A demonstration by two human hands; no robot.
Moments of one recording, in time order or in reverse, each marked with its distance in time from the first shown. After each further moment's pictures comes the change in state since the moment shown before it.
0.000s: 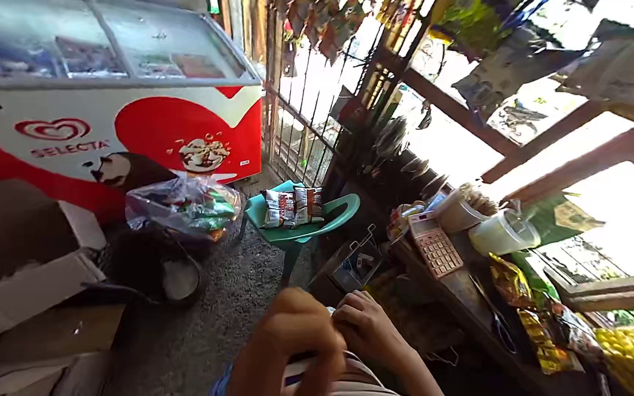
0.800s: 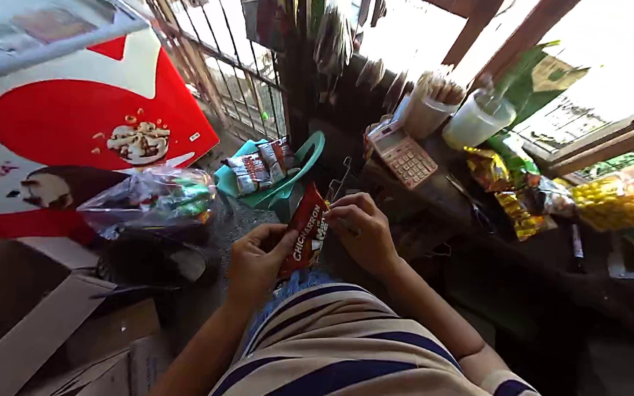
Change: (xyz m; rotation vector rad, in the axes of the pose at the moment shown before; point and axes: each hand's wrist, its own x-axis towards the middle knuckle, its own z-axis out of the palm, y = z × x) left_hand -0.031 -0.117 0.026 0.114 -0.147 -0.590; right_hand 0.006 -0.009 -0.027 0.071 0.622 0.183
